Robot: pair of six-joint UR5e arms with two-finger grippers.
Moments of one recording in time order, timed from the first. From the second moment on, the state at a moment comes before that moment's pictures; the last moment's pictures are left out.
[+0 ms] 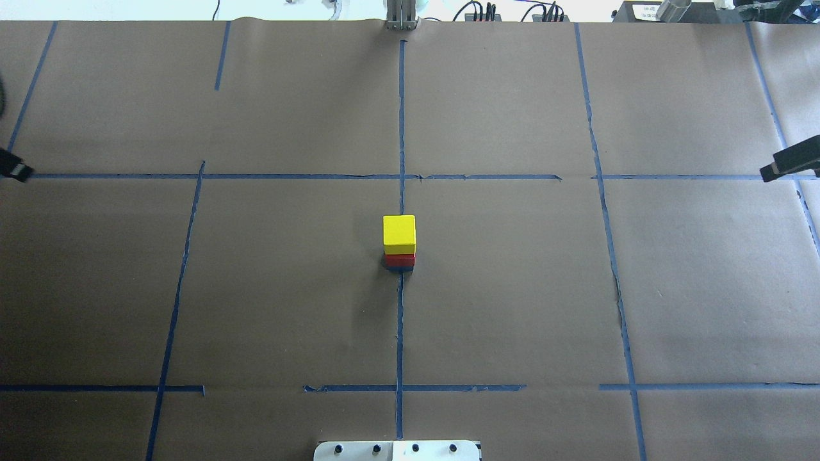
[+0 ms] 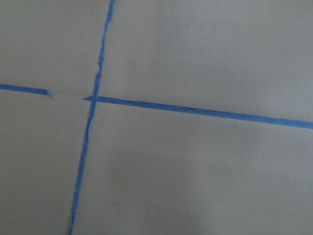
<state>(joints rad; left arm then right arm) -1.30 -1.64 -2.02 -1.41 -2.31 -0.03 1.29 -1.64 1.98 -1.45 2.36 0.38</state>
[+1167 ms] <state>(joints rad) -1.61 -1.51 -1.65 -1.46 -2.40 0.29 1.45 -1.83 1.91 -1.52 2.38 0.03</state>
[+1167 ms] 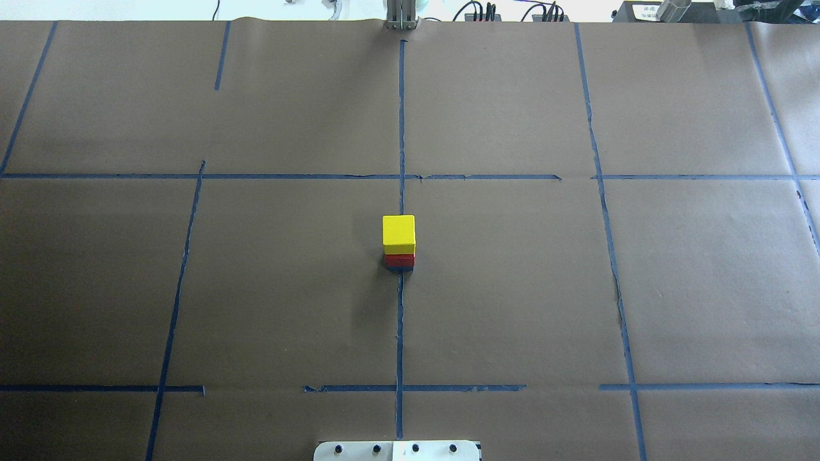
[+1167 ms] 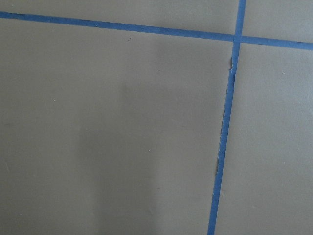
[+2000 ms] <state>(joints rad) -1.61 -1.48 -1.70 -1.51 -2.39 0.13 1.53 -1.81 1.79 -1.52 2.41 -0.09</state>
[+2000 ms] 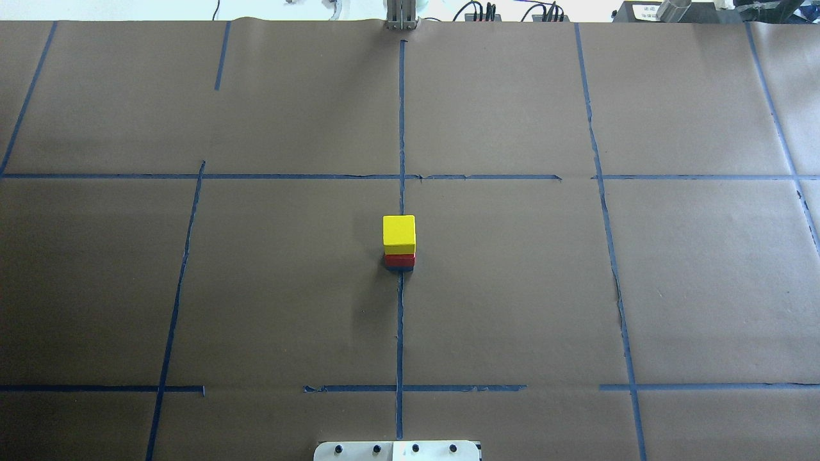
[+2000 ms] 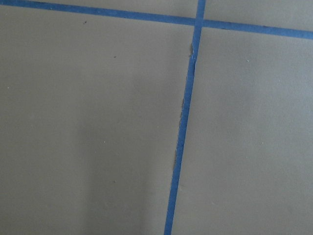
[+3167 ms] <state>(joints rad) -1.60 -1.42 -1.78 -1.47 -2.36 0.11 1.53 -1.81 1.82 -1.52 2.38 -0.07</state>
